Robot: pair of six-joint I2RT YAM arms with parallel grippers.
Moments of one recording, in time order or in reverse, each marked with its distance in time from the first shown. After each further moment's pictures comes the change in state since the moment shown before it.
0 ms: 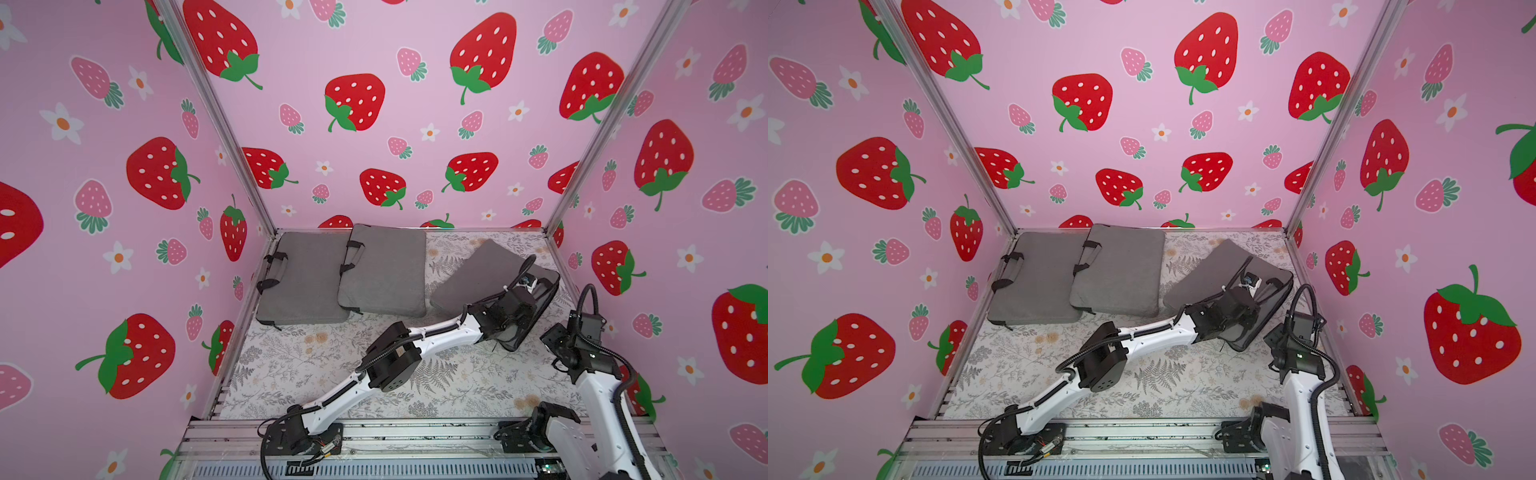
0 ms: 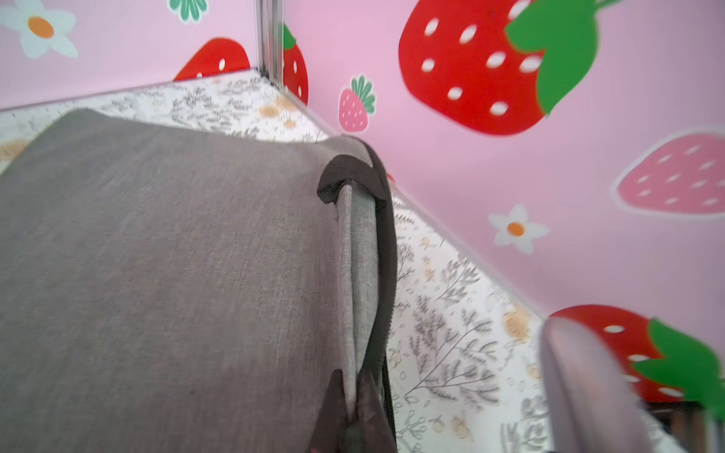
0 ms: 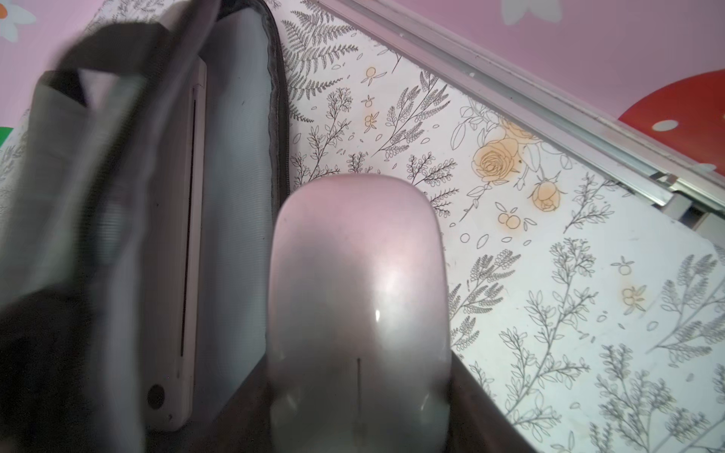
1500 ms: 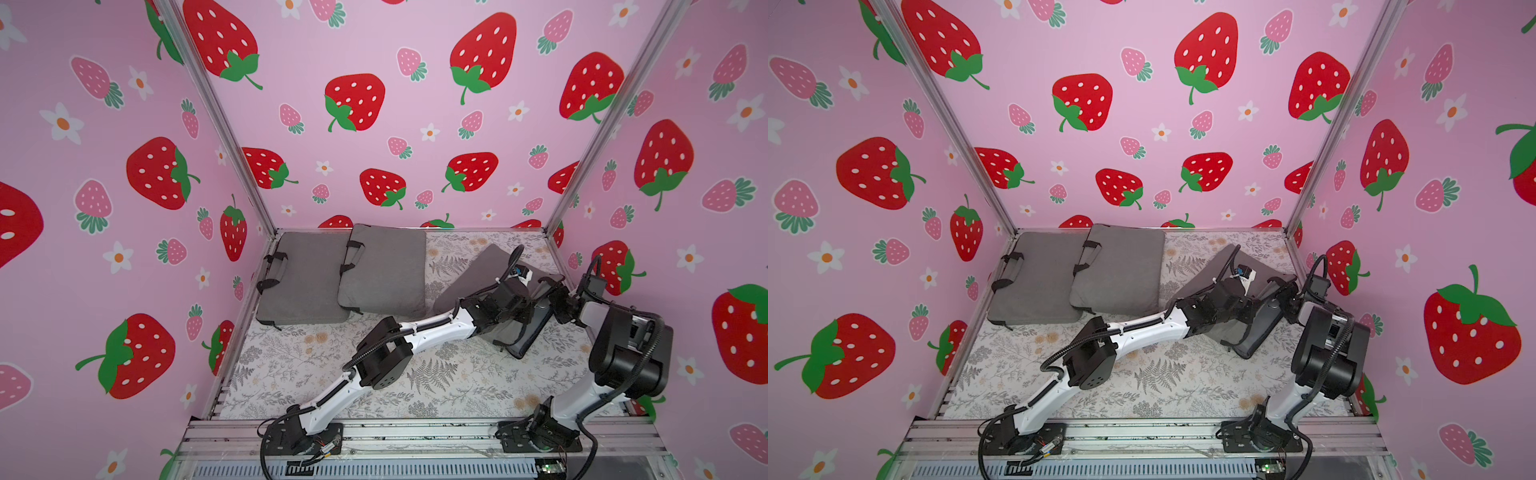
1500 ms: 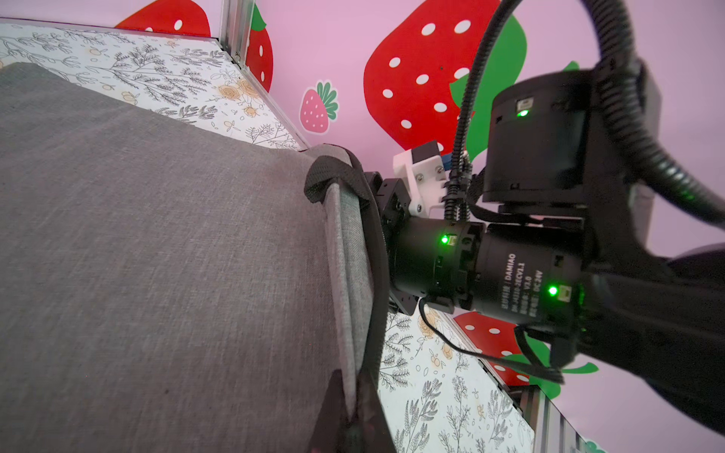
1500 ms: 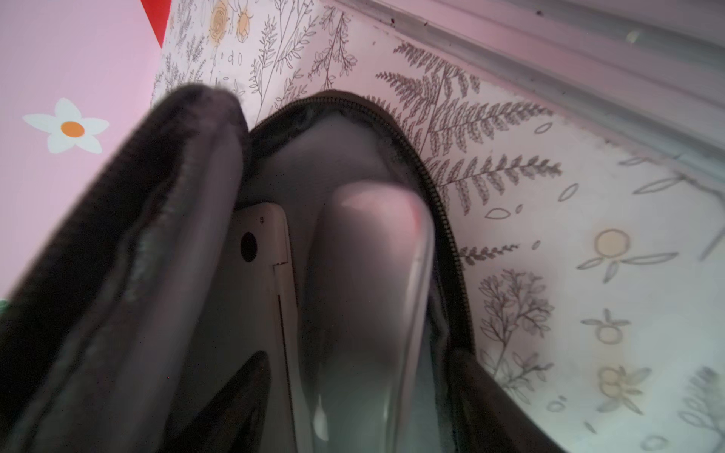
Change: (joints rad) left arm 0.021 -0.080 -0.111 0.050 0.160 -0.190; right arm -0.179 0.899 0.350 0.564 -0.454 0.085
